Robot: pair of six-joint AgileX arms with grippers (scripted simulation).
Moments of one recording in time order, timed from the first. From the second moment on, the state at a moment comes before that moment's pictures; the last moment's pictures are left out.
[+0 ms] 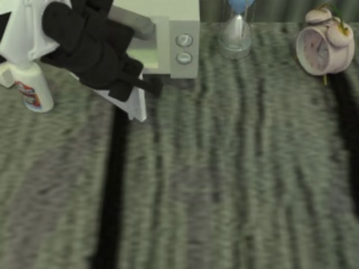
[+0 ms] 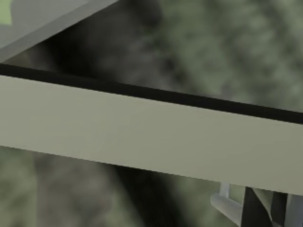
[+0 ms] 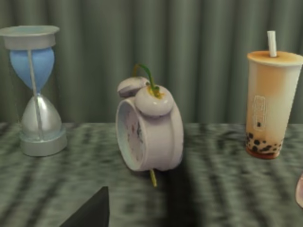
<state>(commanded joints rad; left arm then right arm) -0.42 1.75 1.38 -0.67 0.06 0.10 0.00 0.00 0.00 0.00 0.00 0.00</state>
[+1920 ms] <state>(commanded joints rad) -0.36 1.70 1.31 -0.68 0.15 0.27 0.00 0.00 0.00 0.00 0.00 0.00</state>
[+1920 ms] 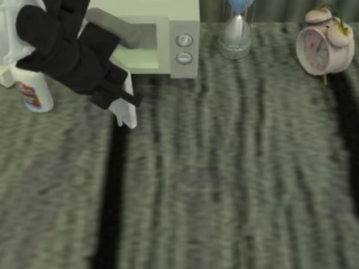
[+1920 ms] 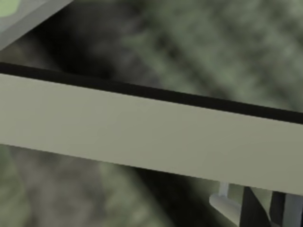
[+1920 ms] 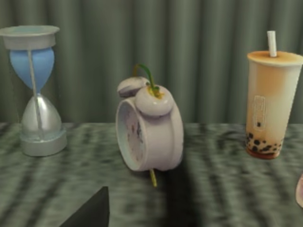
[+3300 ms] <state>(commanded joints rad) -0.29 1.66 1.27 -0.71 0.25 0.45 0.00 0.00 0.00 0.00 0.00 0.00</state>
